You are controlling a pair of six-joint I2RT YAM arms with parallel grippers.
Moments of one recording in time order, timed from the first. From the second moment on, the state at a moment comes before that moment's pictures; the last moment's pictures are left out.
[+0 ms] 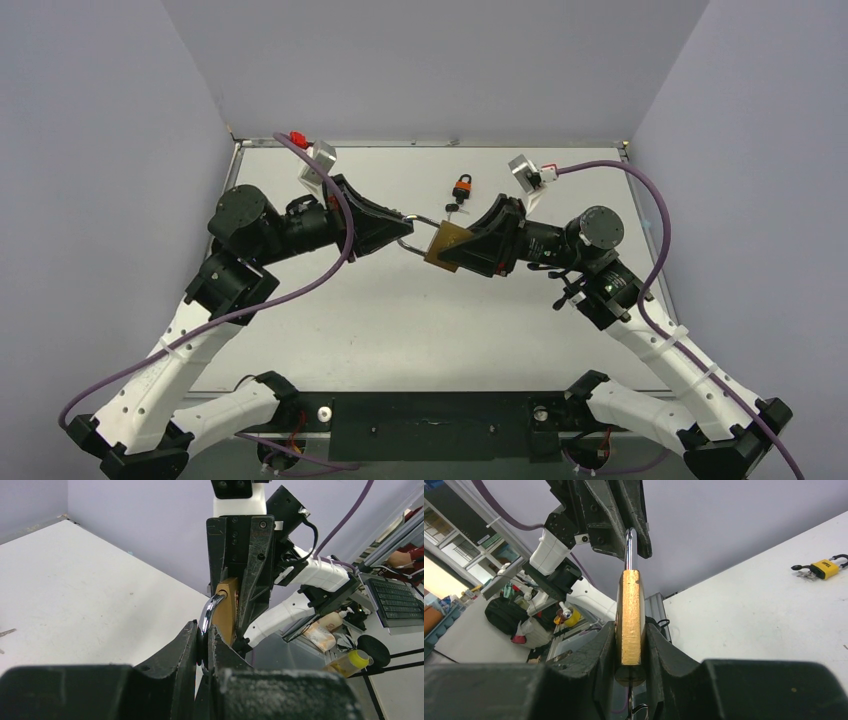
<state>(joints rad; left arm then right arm) -0.64 0.98 1.26 -0.14 0.64 -0.57 0.66 0.96 1.02 0.19 -0.79 0.73</state>
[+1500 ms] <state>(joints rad) -0.76 1.05 1.29 -0.39 0.13 -0.53 0.78 1.09 1.26 -0.22 -0.33 0.45</state>
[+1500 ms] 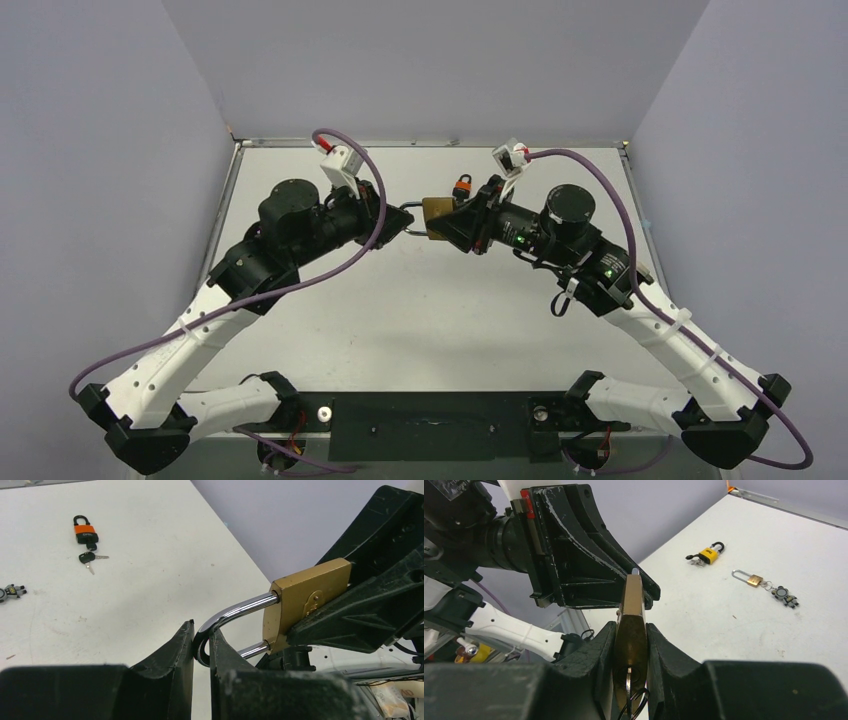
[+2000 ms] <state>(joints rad) -0.77 1.12 1.33 -0.43 0.11 -0.52 0.80 1.09 1.26 -0.26 -0.24 0.40</state>
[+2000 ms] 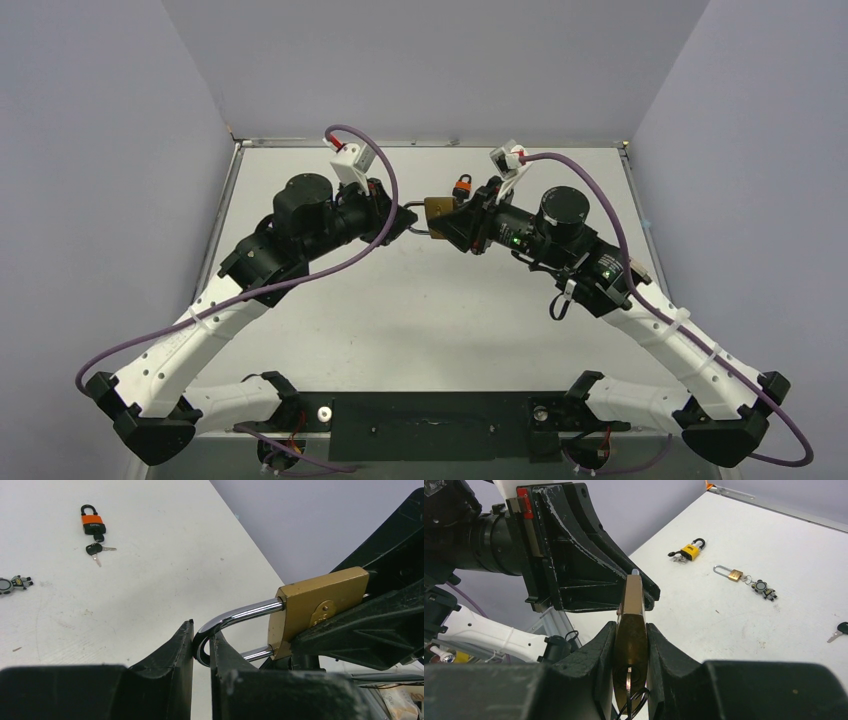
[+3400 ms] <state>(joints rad) -0.79 1.20 1.51 -0.57 -0.05 -0.48 0.86 1.15 1.26 -0.10 -0.09 0.38</state>
